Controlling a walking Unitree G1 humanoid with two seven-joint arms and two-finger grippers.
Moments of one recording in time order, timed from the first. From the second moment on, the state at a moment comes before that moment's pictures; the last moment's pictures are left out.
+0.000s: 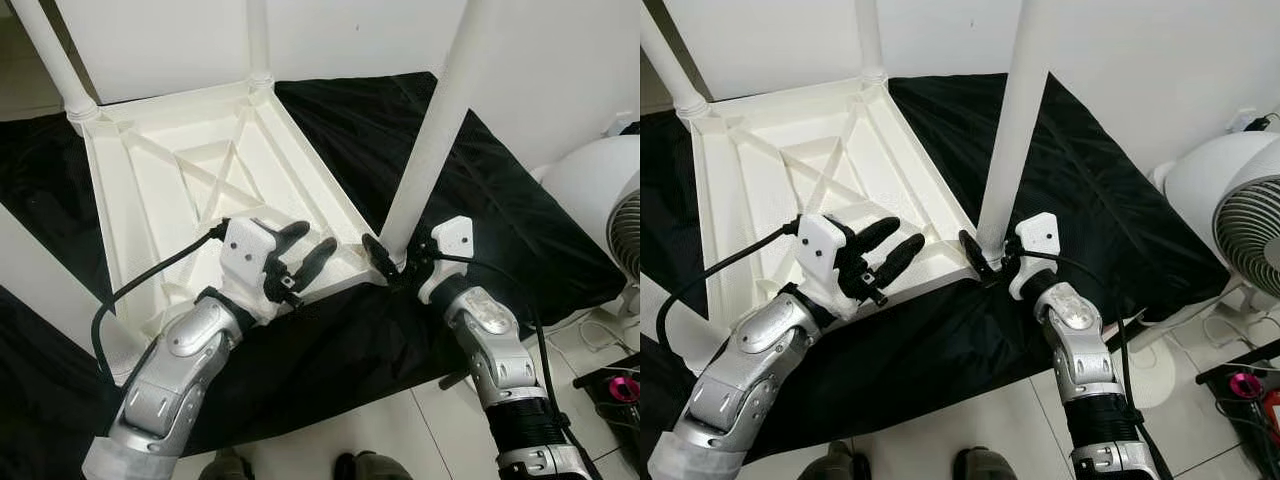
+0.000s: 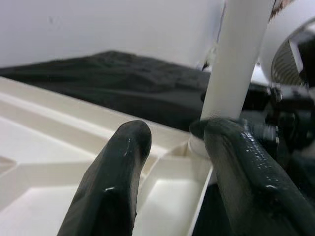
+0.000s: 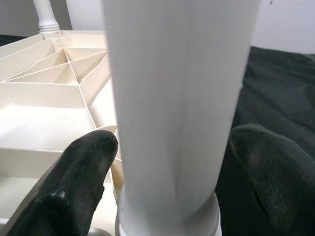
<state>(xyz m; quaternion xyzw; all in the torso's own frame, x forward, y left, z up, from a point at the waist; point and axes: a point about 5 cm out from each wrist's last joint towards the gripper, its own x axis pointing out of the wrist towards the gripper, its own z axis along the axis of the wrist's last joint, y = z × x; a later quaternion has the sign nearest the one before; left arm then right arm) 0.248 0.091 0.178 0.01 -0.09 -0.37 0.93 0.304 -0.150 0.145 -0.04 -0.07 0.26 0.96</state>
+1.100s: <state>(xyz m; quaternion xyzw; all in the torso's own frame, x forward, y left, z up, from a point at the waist) 0.243 0.083 0.145 0.10 0.02 -0.41 0.90 0.336 -0.170 0.148 -0.13 -0.01 0.40 0.90</state>
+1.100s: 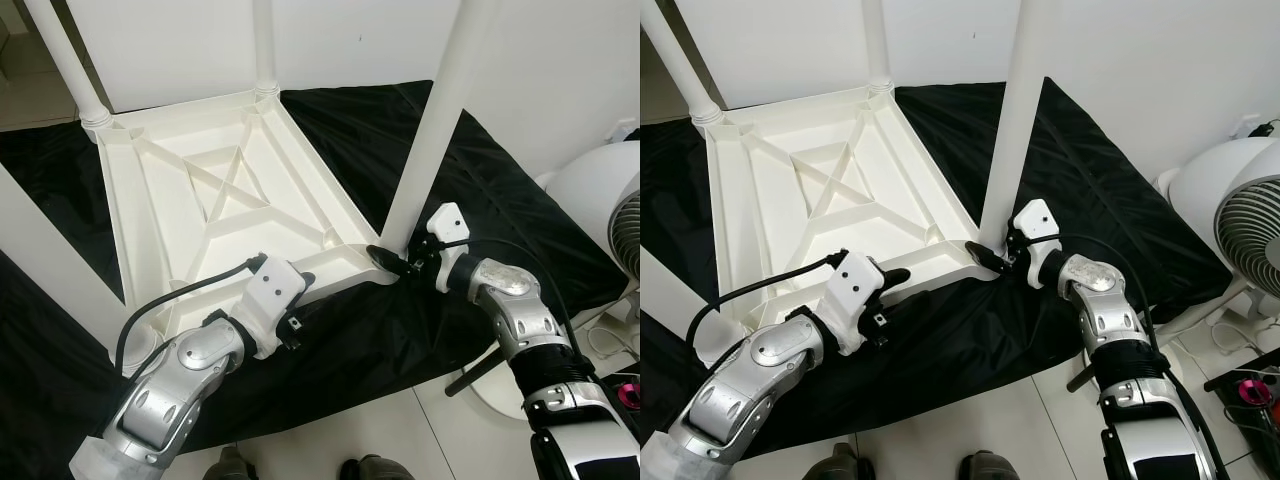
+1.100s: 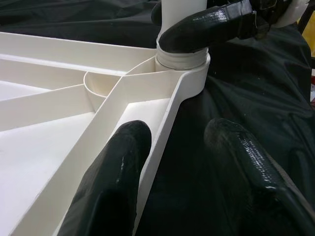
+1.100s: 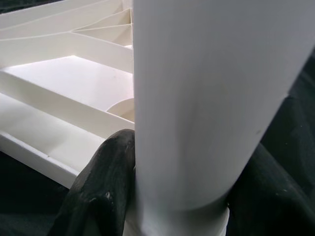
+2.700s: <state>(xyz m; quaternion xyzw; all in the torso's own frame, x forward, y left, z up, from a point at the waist) 0.243 0.078 0.148 0.10 0.02 -0.43 0.90 0.292 -0.122 0.145 0.02 -0.05 0.04 1.00</state>
